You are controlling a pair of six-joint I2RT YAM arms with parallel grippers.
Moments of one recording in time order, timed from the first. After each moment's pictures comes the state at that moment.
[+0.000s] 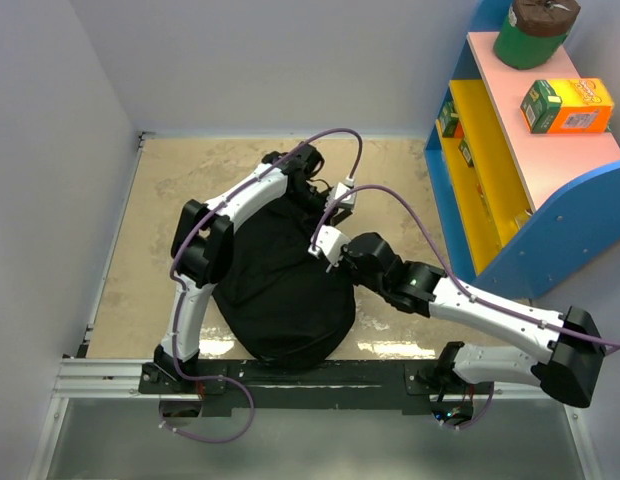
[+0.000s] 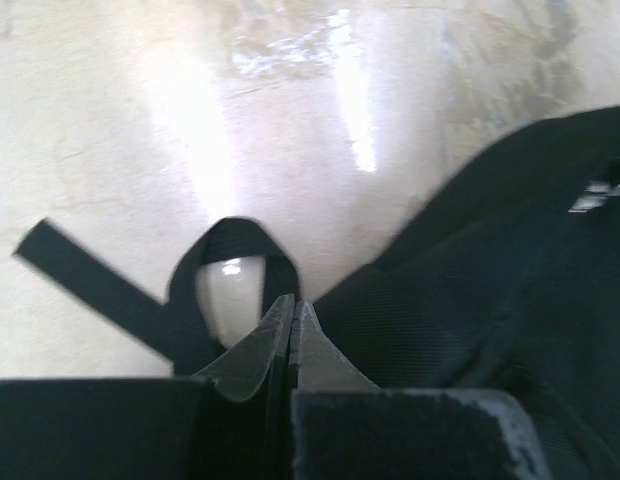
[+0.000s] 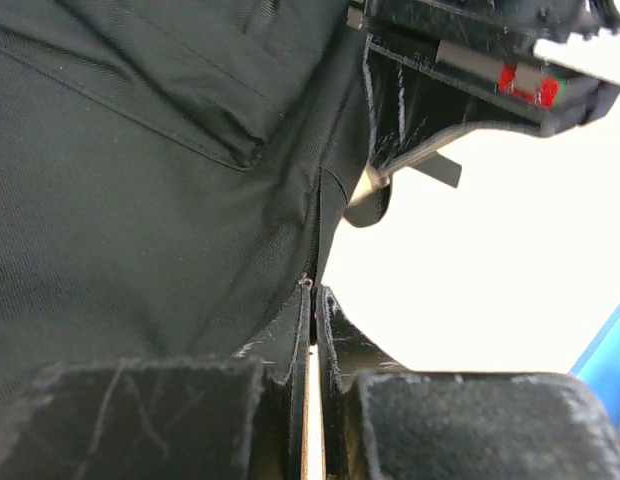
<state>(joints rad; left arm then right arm) -0.56 2.22 1.94 -1.01 0.82 1.06 0.97 1.16 0.84 -0.27 0.27 -0.34</state>
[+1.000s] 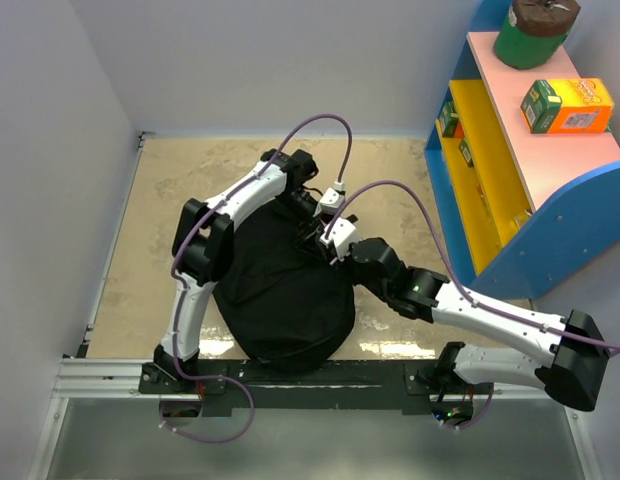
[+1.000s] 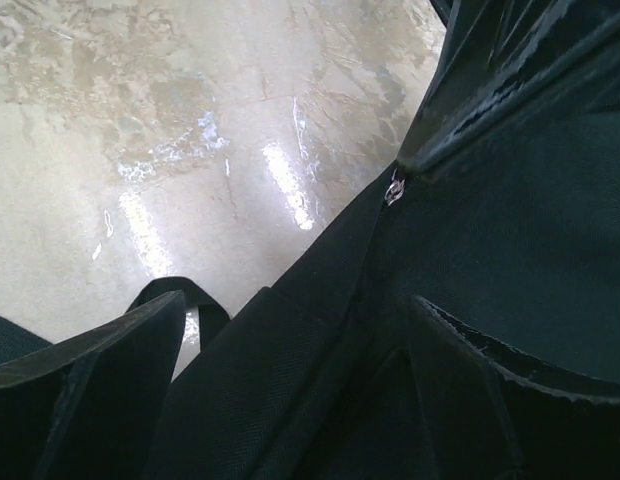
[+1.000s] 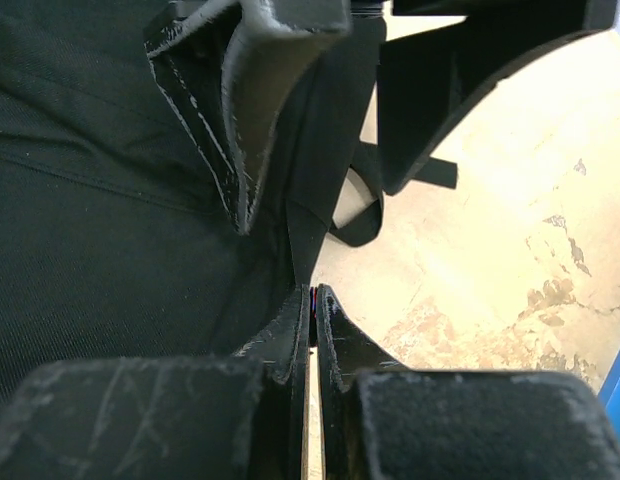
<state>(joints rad) -0.55 2.23 1.98 -1.28 1.10 1.36 0.98 1.12 0.77 -0.17 0.37 -0.11</state>
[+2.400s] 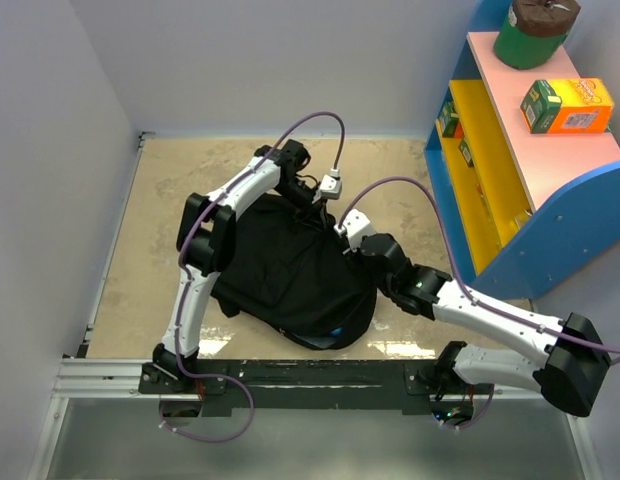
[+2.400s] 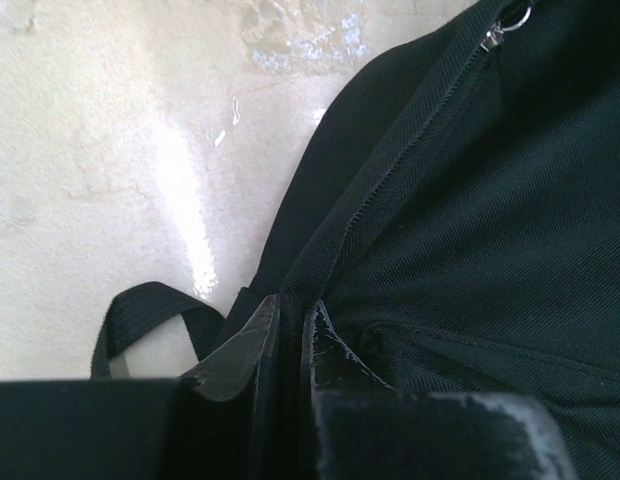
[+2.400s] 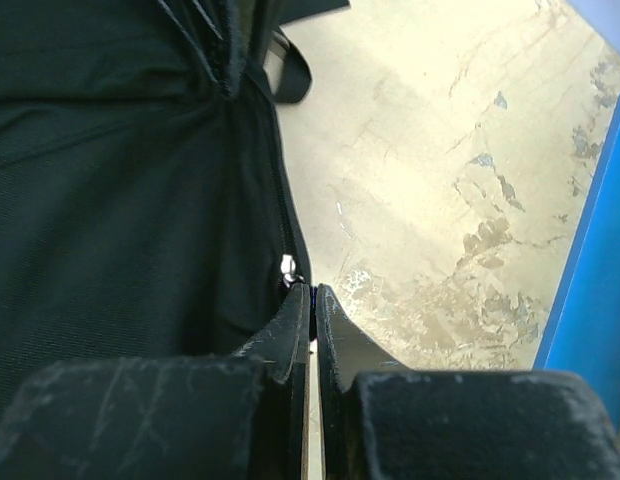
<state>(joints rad) -0.47 2.36 2.08 -1.10 0.97 1.18 0.89 1.10 0.71 -0.15 0.48 -0.11</state>
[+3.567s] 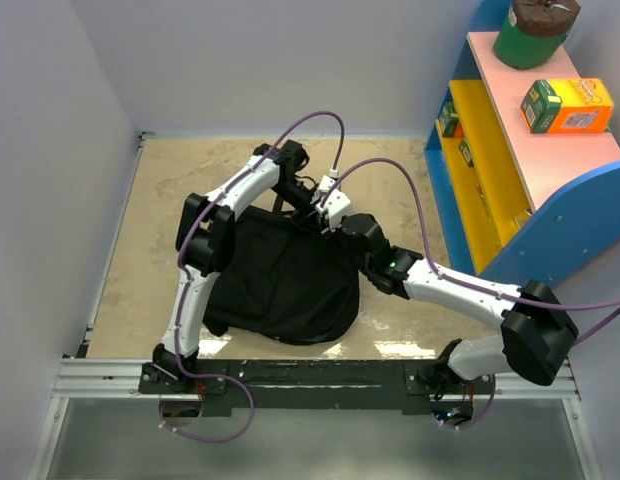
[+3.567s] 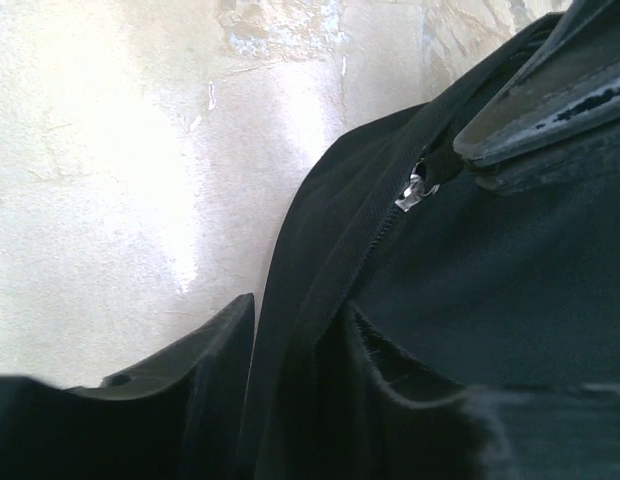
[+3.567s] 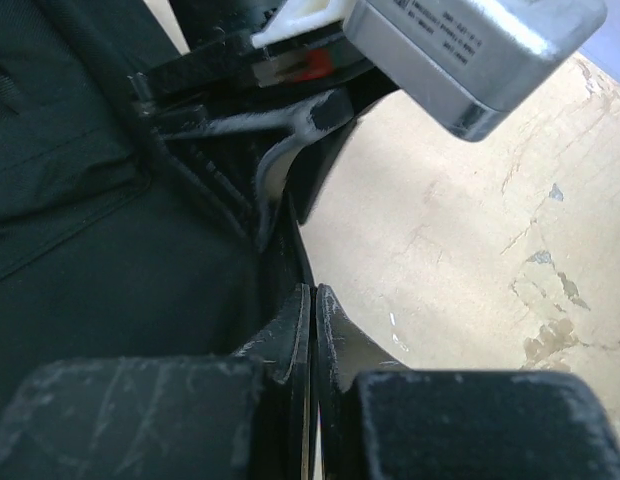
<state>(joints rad) -0.47 2.35 2.08 -1.17 0.96 1.18 0.84 1.36 0.84 0.09 0.37 -0.08</state>
